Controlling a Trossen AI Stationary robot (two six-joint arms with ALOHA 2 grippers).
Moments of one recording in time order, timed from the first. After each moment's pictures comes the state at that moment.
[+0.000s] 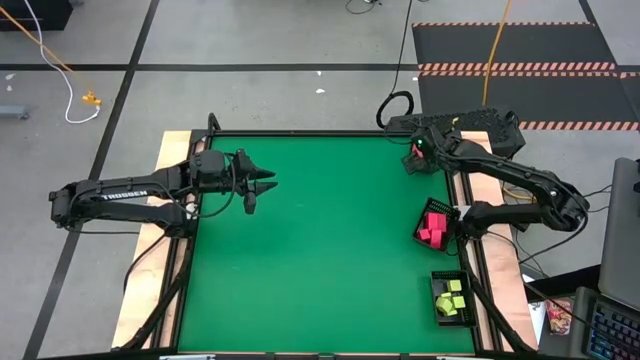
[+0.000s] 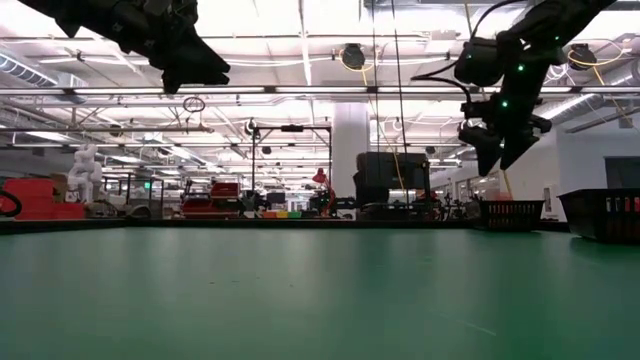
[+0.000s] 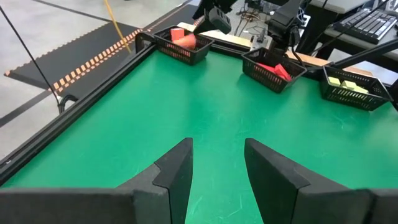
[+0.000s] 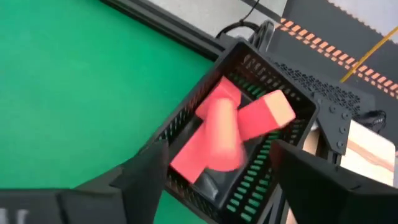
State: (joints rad) left arm 0.26 0.85 0.63 -0.13 0.04 -0.13; right arm -0.74 1.12 0.71 -0.64 0.45 0.23
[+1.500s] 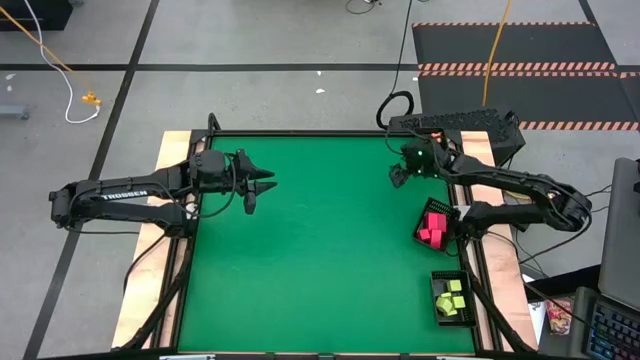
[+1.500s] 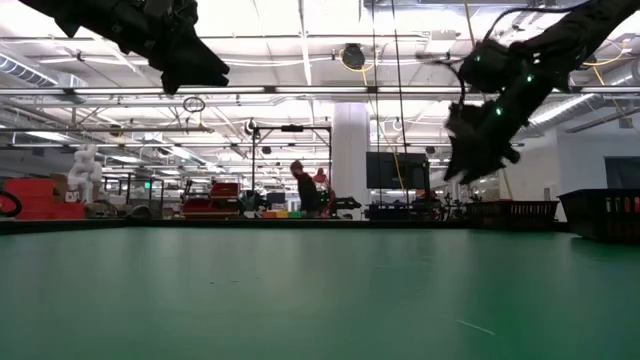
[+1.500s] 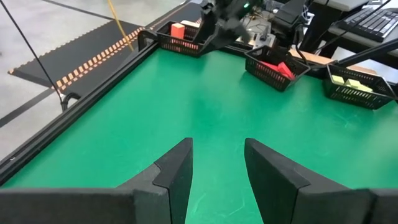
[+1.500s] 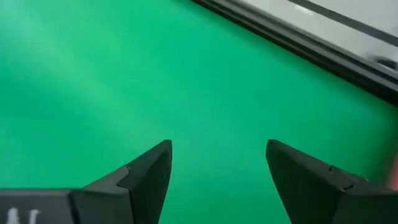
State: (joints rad) left arm 0.26 0.85 0.63 -0.14 0.03 -0.13; right arm -0.67 1.09 0.52 -0.23 0.08 0.22
